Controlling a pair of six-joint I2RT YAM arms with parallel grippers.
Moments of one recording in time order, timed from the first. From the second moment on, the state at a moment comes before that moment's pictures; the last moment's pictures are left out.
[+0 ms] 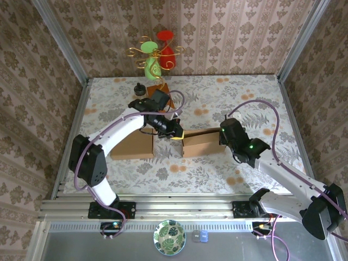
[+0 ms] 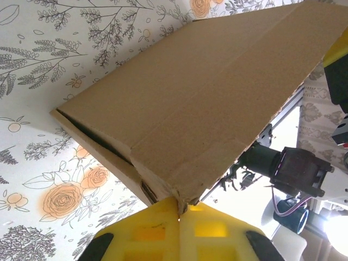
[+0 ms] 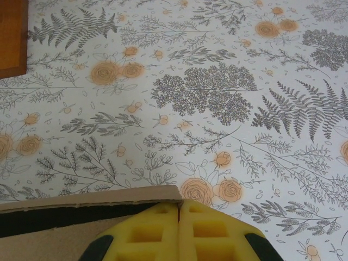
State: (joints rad) left arm -0.67 1.69 1.43 -0.90 0.68 -0.47; right arm 0.56 1.07 0.78 -0.48 0.48 0.39
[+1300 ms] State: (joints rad) left arm -0.69 1.69 1.42 -0.88 0.63 -0.41; right arm 0.56 1.06 0.93 -0.83 0.26 0.79
